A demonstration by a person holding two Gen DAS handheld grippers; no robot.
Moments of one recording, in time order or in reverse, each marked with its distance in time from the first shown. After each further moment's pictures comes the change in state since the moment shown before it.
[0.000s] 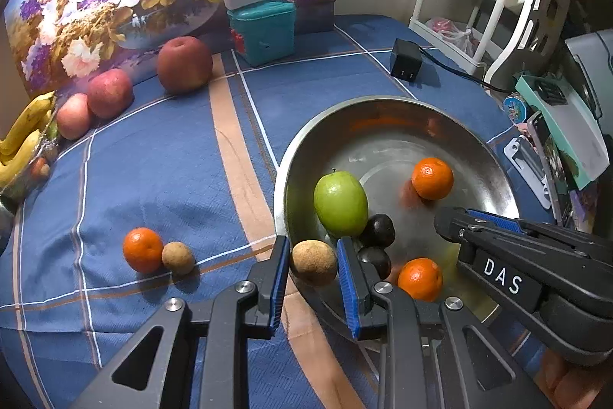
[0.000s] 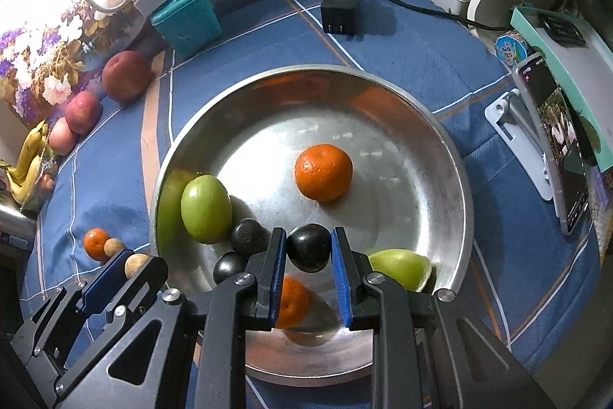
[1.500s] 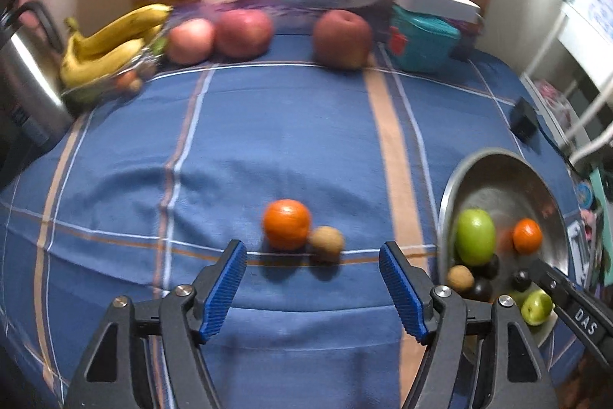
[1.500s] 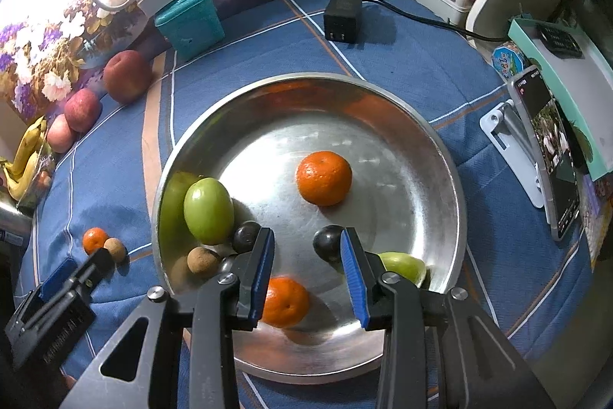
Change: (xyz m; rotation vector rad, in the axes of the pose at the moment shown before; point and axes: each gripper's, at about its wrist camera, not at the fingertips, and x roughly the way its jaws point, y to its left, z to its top) left arm -0.015 0.110 -0.007 -0.360 0.043 0.175; right arm -0.009 0.008 0.001 -0.030 -0.018 -0.023
